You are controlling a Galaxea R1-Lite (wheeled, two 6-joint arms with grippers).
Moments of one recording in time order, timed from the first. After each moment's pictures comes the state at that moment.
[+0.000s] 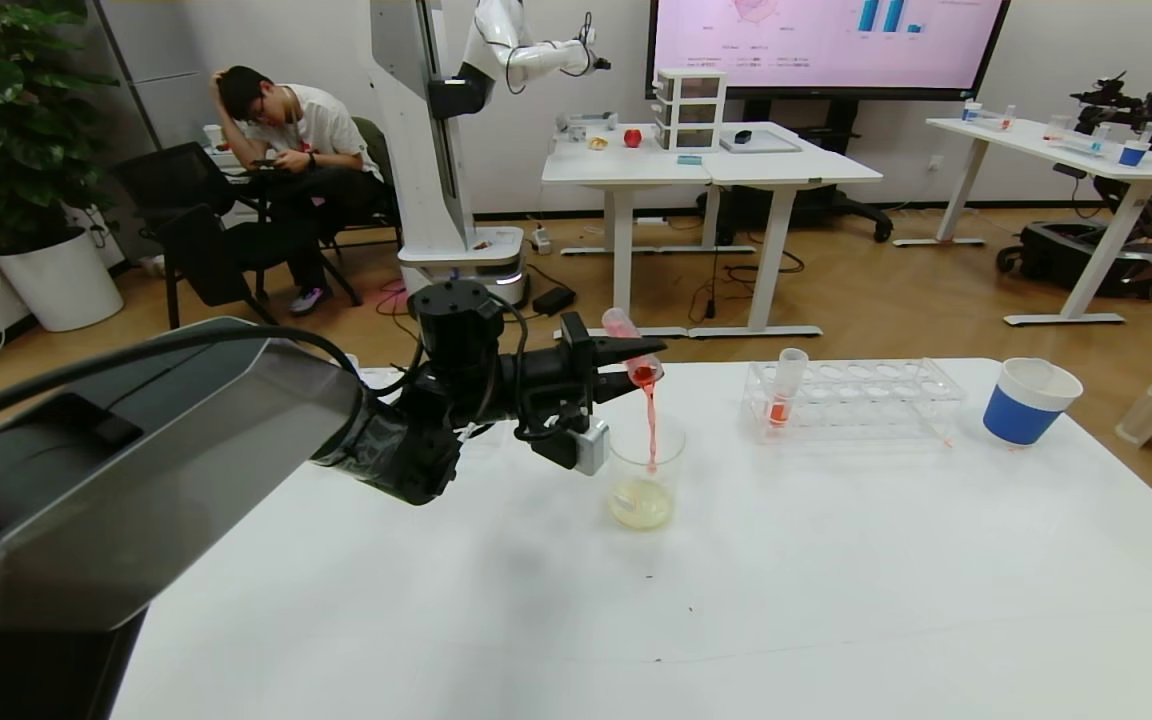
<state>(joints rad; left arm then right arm) -0.46 2.33 -1.37 -1.06 -0.82 1.61 0.01 0.00 0.00 0.01 0.02 -0.07</state>
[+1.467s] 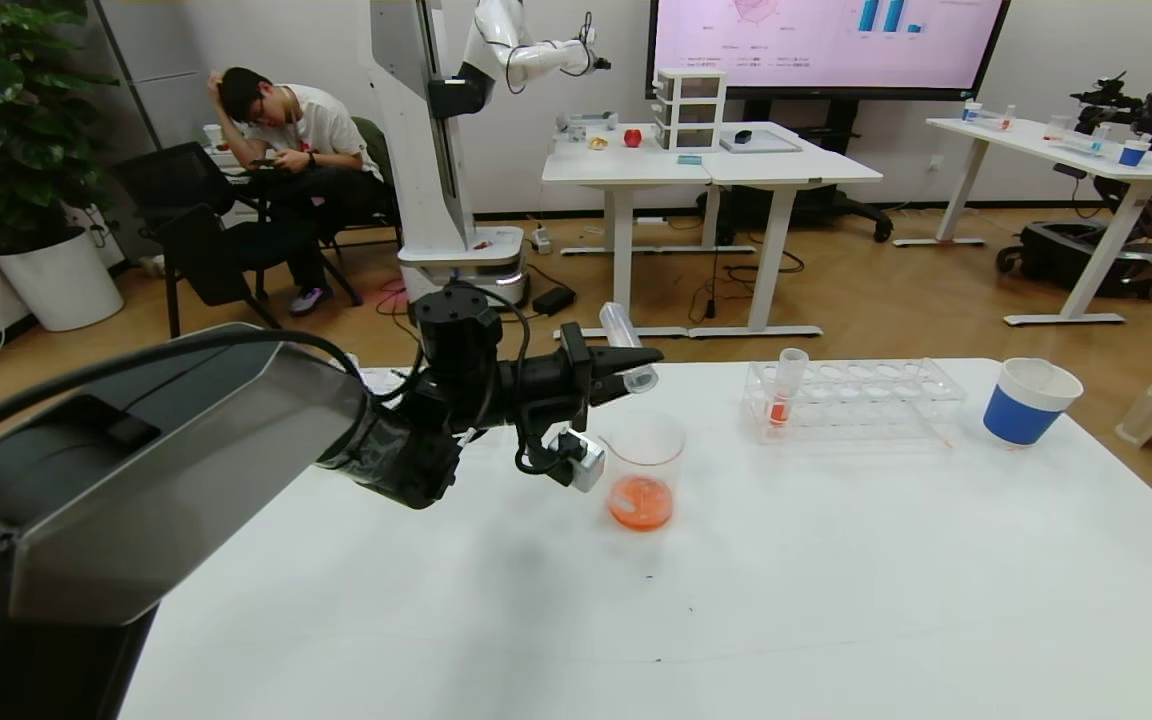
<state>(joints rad) -0.45 2.35 -1.37 -1.07 -0.83 1.79 0.01 0.00 0.00 0.01 0.02 -0.07</state>
